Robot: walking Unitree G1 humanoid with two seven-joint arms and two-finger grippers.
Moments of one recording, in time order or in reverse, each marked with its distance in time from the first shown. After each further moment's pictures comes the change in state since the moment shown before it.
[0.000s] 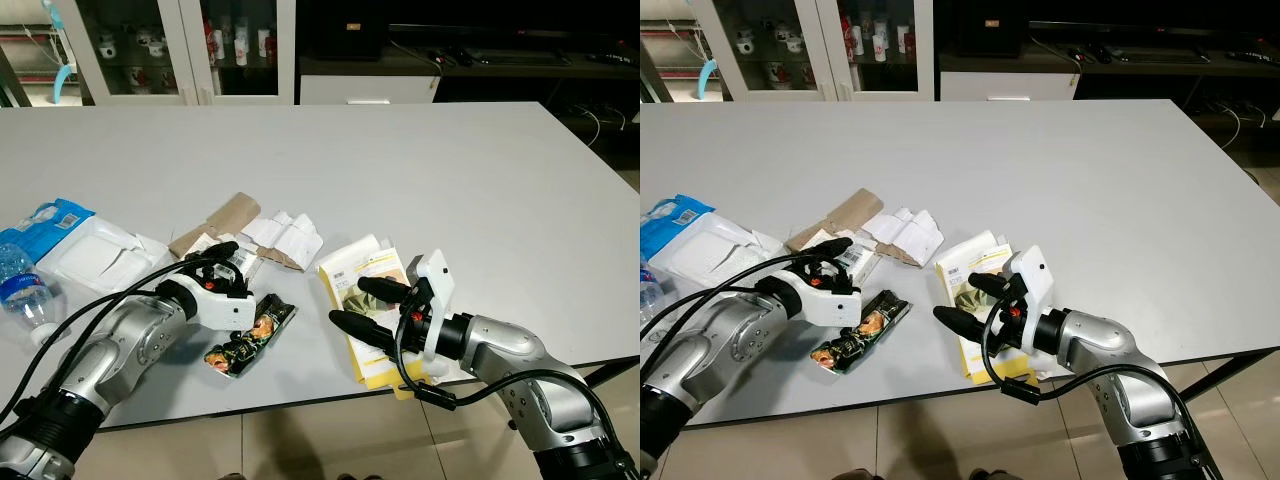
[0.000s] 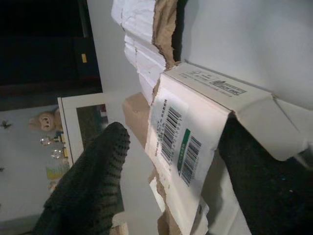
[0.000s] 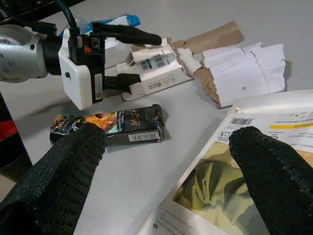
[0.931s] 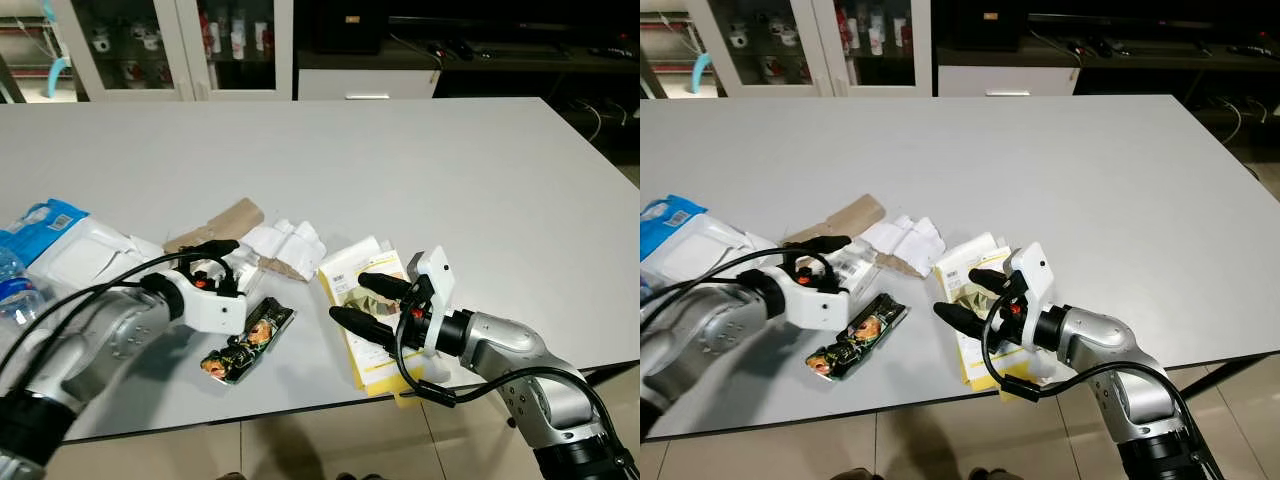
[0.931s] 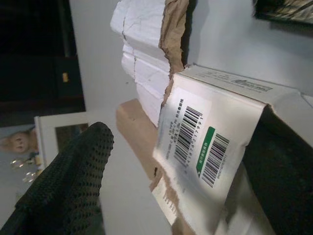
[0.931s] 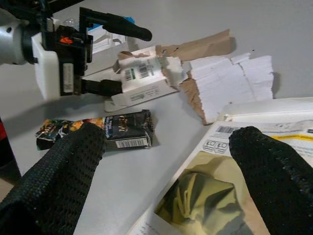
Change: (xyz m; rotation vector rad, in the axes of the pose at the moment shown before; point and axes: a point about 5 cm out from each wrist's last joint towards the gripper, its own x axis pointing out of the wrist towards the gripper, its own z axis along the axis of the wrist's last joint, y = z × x) left arm -0.016 0.018 -0.002 -0.040 -0.093 -0.061; right arm 0.001 -0.001 0.003 -0.019 -0.013 -0.002
